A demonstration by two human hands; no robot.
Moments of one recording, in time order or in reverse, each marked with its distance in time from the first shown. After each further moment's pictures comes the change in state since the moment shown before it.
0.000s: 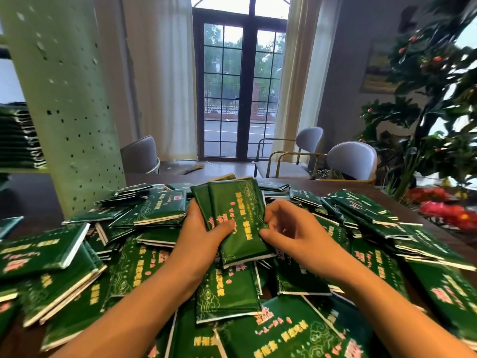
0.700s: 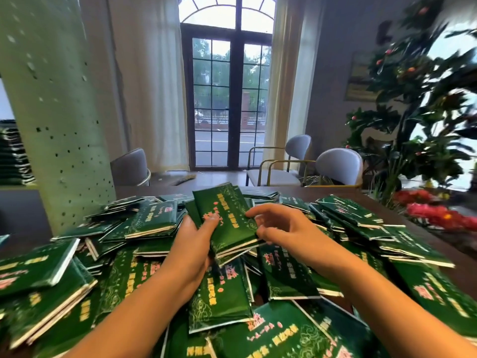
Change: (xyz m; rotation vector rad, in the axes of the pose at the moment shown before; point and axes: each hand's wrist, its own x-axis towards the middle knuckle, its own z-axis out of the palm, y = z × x) left_hand 0.010 0.003 0.012 -0.237 0.019 -0.141; right_hand 0.001 -0.019 -0.012 0.133 -0.009 0.204
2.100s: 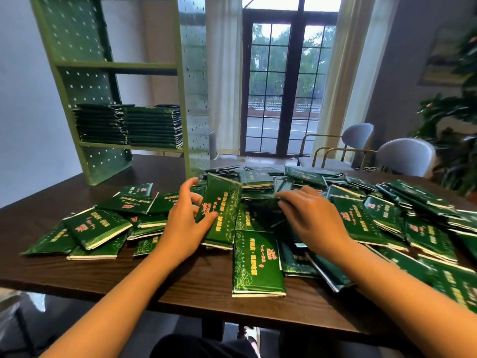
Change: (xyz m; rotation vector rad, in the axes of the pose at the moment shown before) left_hand -0.111 0.058 -0.174 0.971 0.223 0.434; right_hand -0.025 -0.050 0.128 -0.804 0.301 -0.561
